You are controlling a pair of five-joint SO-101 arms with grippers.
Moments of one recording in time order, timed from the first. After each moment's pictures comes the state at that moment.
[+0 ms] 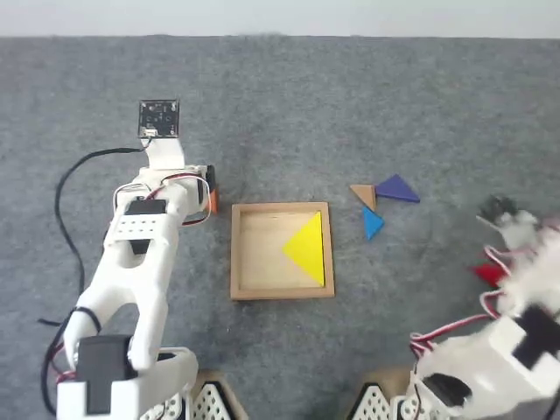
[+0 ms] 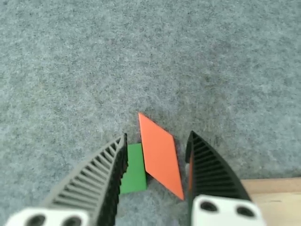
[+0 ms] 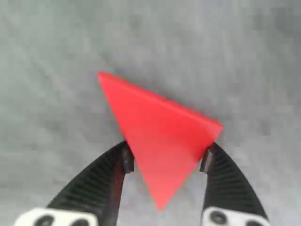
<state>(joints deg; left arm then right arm) -8.6 -11.6 49.2 24.5 4.4 37.9 7.4 27.8 61.5 78.8</state>
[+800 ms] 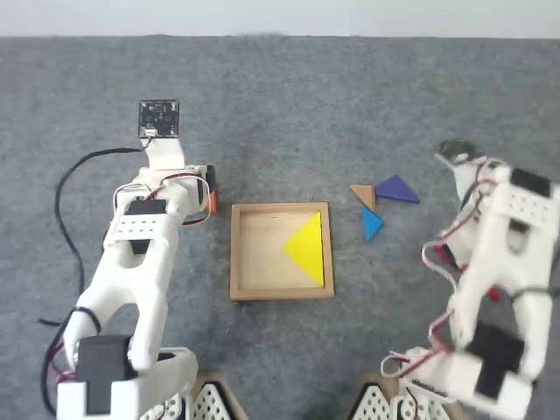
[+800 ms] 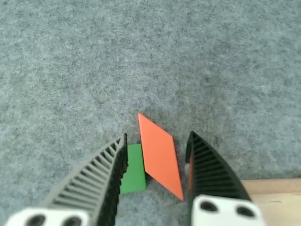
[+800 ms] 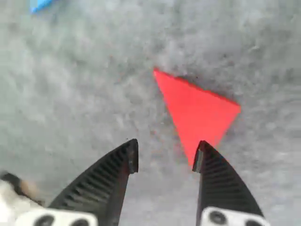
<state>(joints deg) -8.6 -11.6 49.2 24.5 4.4 19.7 -9.1 25.1 80.4 49.6</state>
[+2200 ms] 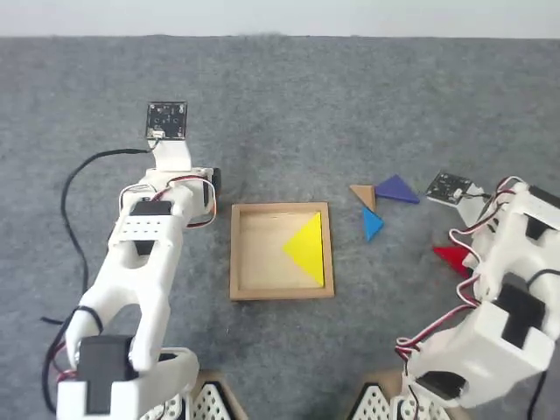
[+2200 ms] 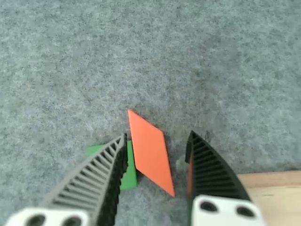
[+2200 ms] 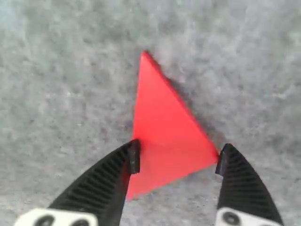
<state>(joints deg) -7.0 -11.6 49.8 24.5 4.4 27.6 10.0 22.9 68.3 82.9</state>
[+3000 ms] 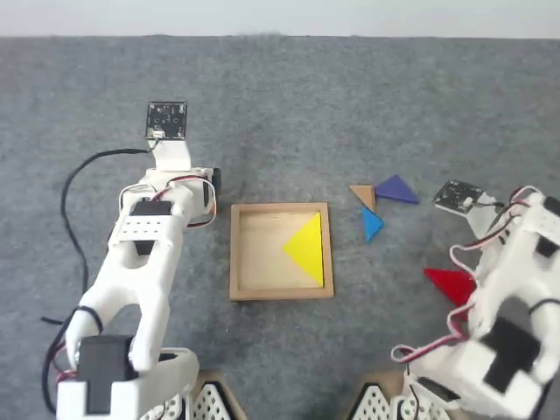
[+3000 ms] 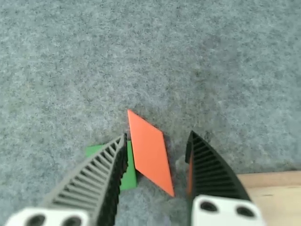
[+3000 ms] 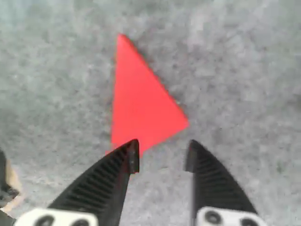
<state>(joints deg) -7.0 -11.6 49.8 24.5 4.4 30.9 -5.6 30.1 76.0 83.6</state>
